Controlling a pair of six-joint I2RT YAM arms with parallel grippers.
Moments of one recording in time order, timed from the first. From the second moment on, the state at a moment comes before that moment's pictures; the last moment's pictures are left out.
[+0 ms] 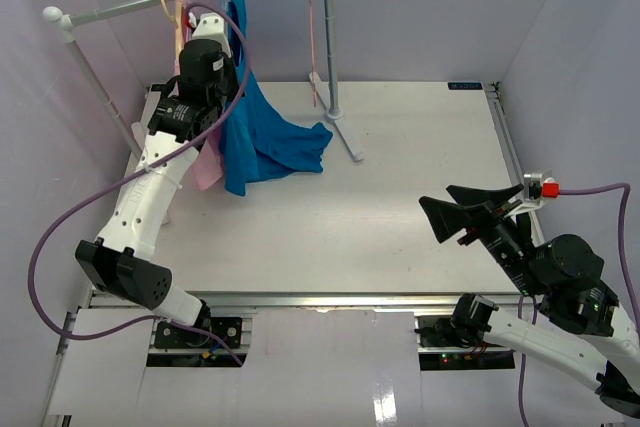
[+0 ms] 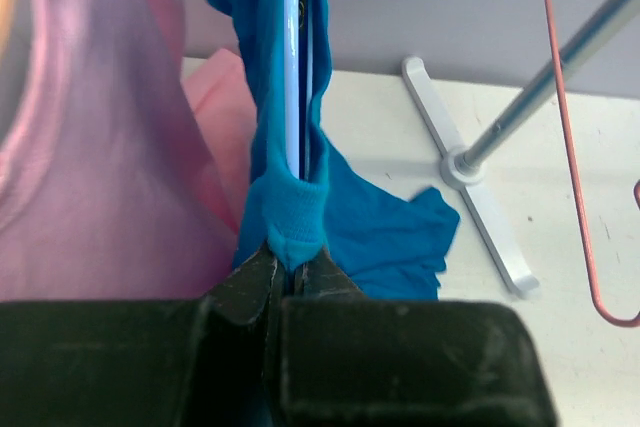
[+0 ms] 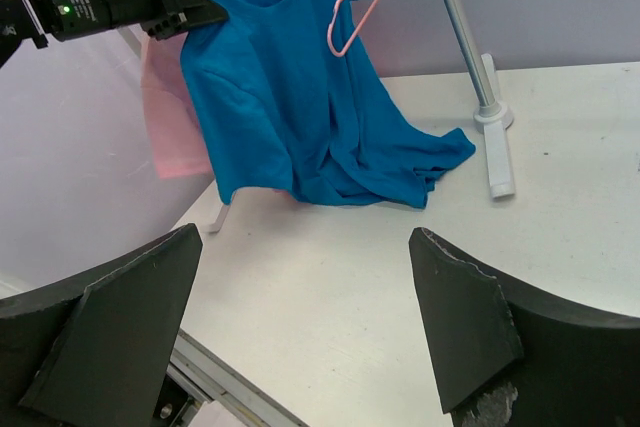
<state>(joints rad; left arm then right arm) -0.33 1.51 1.78 -0.57 -0.35 -0.19 1.08 0.30 0.87 -0.40 0.47 0.39</state>
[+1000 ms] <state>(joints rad) -0.33 1.05 1.53 -0.39 0.30 -0.26 1.08 0.31 0.78 -0.42 0.50 0.38</state>
